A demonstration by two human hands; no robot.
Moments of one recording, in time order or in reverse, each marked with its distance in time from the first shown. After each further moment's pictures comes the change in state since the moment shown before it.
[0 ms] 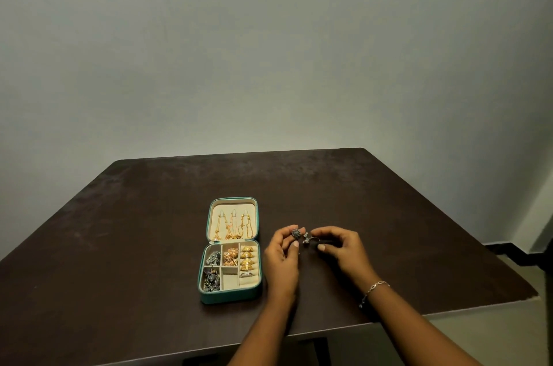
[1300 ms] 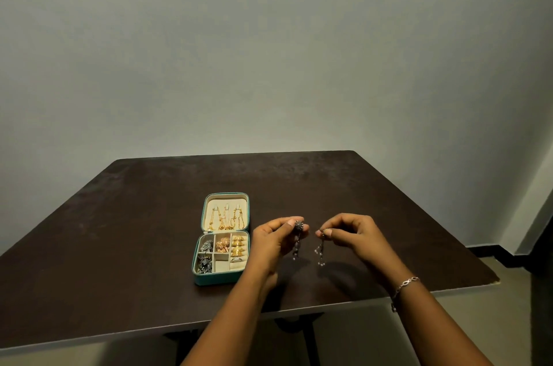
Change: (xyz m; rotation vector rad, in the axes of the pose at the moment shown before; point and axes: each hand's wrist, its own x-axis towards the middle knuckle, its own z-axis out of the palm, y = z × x) left_hand -0.021 0.064 0.002 -0.160 -0.159 -0.326; right_hand -0.049 -0.076 -0.047 -0.049 -0.095 0.039
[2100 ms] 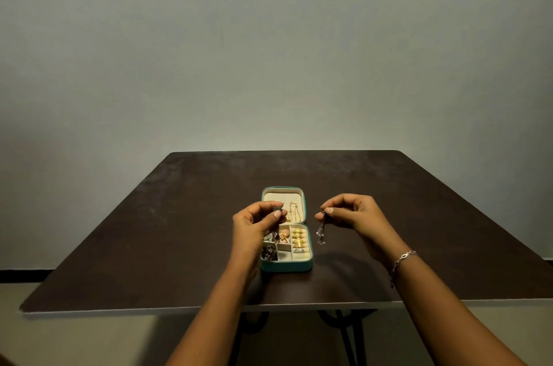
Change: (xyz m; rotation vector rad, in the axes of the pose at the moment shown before) left_hand -0.037 0.057 -0.099 0.115 0.151 0.292; right_hand 0.015 -0.048 0.081 0.209 -0.078 0.041
